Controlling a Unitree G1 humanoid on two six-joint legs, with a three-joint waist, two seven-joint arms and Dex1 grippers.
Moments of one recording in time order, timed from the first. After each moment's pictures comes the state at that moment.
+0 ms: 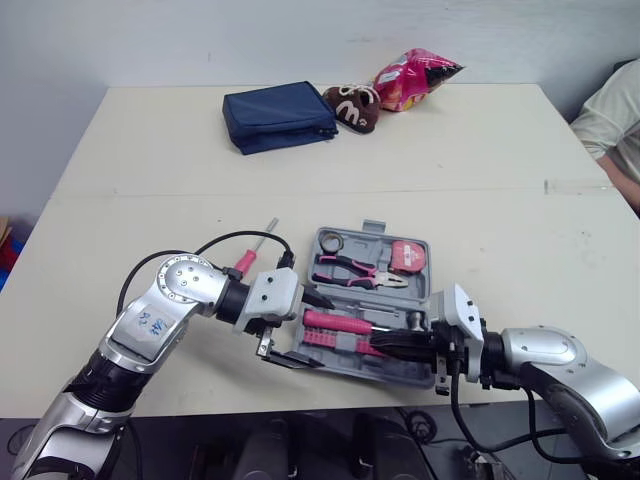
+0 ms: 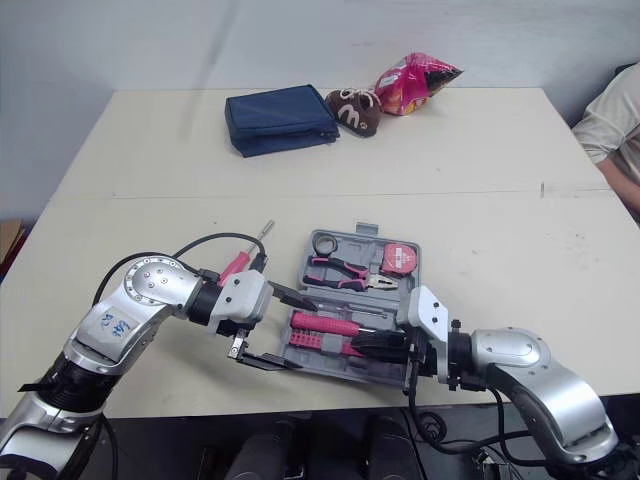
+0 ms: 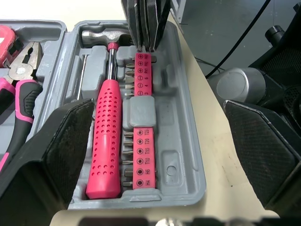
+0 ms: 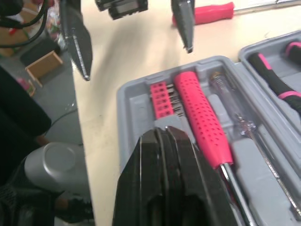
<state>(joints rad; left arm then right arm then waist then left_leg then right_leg) -0.48 0.71 -0.28 -0.32 -0.34 0.41 -1.22 -0.03 -0.74 0.04 -0.51 0.56 0.55 0.98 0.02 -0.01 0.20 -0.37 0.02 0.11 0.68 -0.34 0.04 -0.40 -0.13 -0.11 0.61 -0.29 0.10</state>
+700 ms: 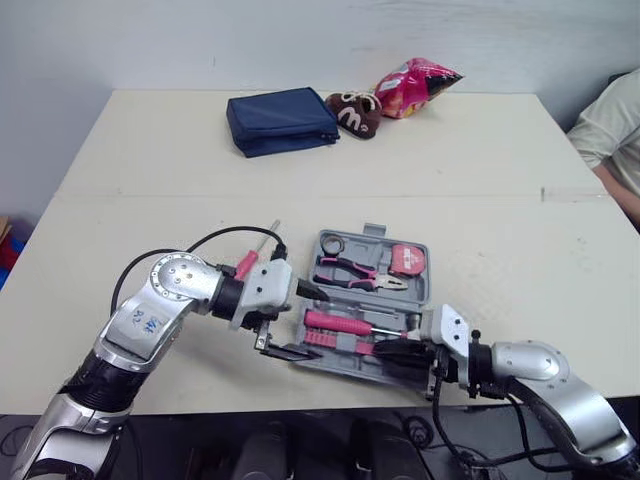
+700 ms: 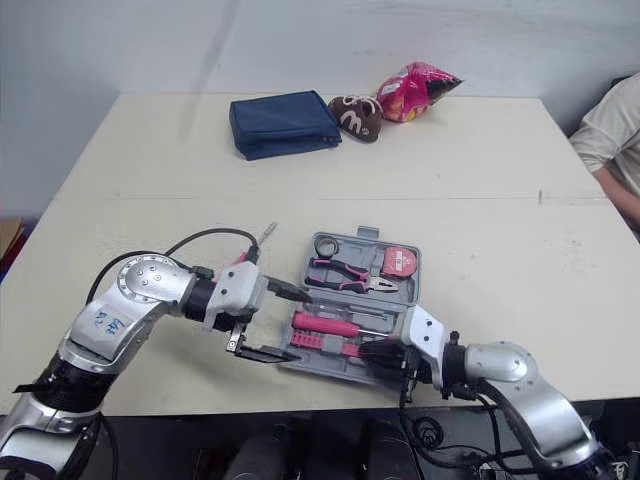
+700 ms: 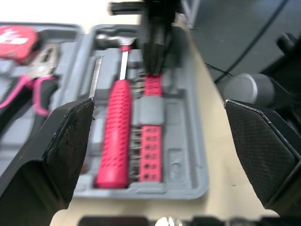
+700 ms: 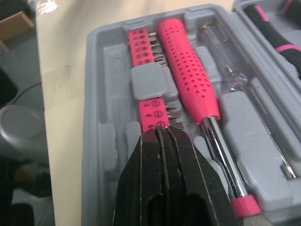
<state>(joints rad) -0.46 0.71 -0.22 -0.32 -0.36 0.46 -1.18 0.05 -0.70 0.10 -0.43 0.41 0.37 0.91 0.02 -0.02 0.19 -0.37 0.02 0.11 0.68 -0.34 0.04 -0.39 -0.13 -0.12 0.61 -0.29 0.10</state>
